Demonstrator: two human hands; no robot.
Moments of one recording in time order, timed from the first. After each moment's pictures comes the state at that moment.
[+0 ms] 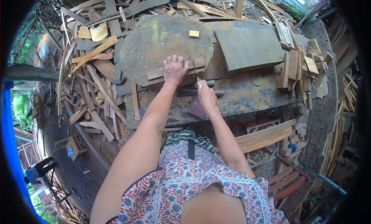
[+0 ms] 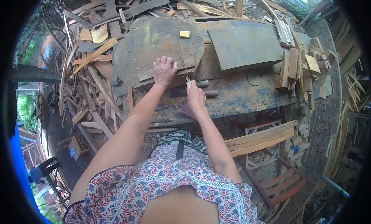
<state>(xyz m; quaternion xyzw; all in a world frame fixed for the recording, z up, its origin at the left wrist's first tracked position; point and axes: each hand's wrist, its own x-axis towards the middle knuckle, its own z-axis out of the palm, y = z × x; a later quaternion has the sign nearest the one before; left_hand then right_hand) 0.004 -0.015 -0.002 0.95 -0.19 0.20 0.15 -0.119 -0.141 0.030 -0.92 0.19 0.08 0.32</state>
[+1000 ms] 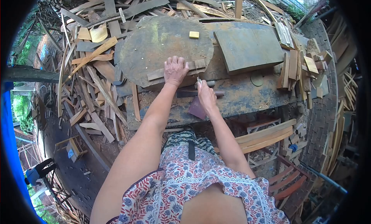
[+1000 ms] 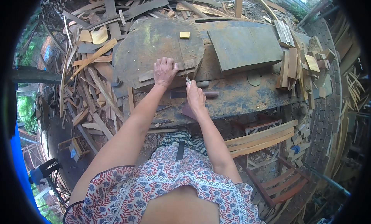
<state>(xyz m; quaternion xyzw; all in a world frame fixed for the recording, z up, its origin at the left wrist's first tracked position) 0.004 -0.016 -0.004 0.95 -0.19 0.20 0.14 -0.119 -0.139 0.030 -0.92 0.20 0.07 0.33</state>
